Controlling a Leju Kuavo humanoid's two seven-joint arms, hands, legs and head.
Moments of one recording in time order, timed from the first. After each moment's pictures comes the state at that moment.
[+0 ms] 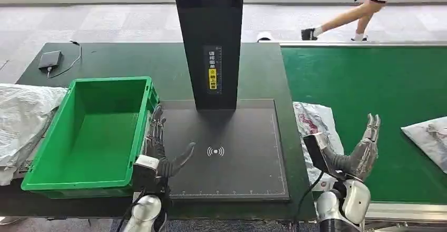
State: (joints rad) left arm -0.05 -0.29 -0.17 -1.28 -0.15 0.29 -0.70; right arm -0.16 0.23 -0.36 -1.17 1.51 -0.70 -0.09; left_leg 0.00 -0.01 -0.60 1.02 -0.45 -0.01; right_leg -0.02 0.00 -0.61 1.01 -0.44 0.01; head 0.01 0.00
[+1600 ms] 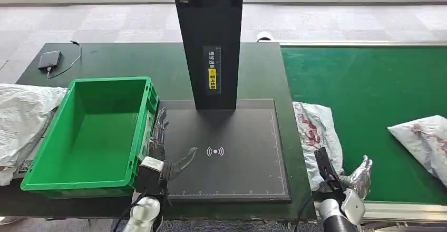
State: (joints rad) left arm -0.05 -0.30 -0.12 -1.25 -0.22 0.24 -0.70; right arm -0.33 0.11 -0.51 -0.60 1.50 -0.64 0.17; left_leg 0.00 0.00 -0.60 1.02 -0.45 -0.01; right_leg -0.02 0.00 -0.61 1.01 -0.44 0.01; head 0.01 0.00
